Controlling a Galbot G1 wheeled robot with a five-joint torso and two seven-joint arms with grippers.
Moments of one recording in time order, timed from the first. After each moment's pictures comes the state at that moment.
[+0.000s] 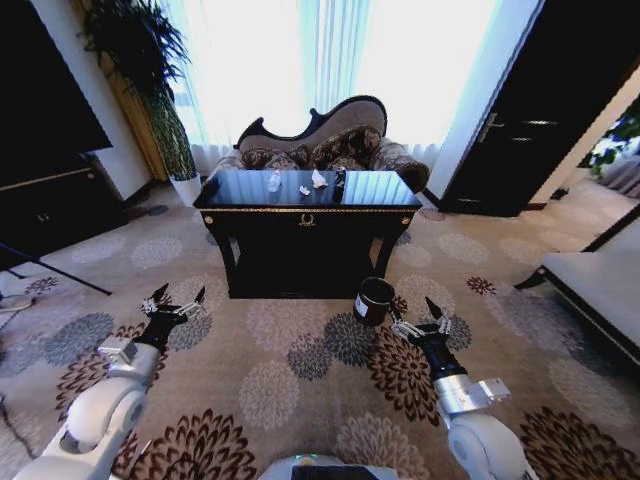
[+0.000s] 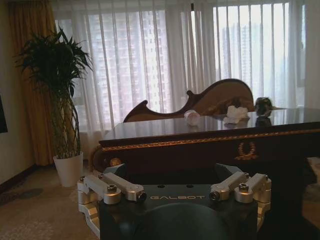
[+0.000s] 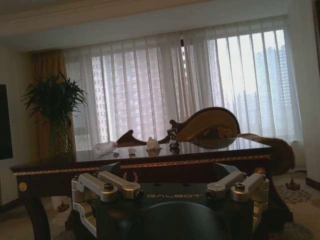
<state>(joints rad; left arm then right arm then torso) 1.60 -0.94 -0.79 -2.15 -0.59 0.08 -0.08 -1.73 1.21 0.64 2.23 0.45 0.17 -0.02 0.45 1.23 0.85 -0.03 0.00</state>
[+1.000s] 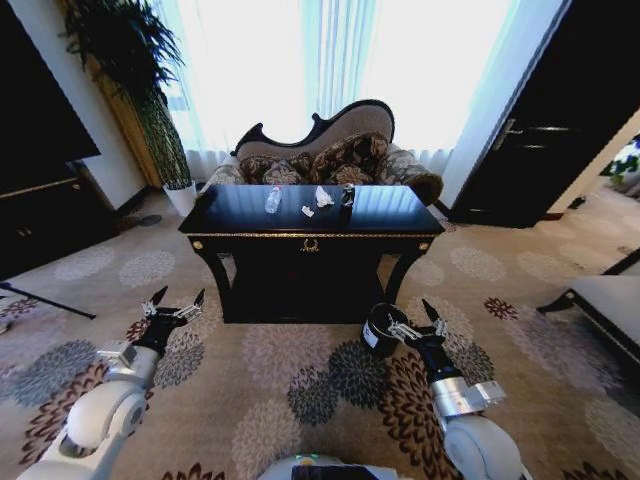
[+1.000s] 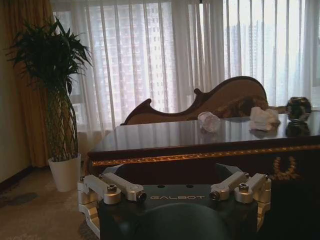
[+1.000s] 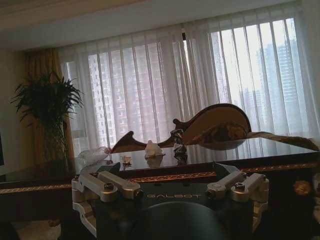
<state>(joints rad) 1.61 -0.97 -0.80 -2.15 -0.58 0.07 -0.08 -1.72 1.23 0.60 2.24 0.44 0.18 -0.01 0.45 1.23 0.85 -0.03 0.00</state>
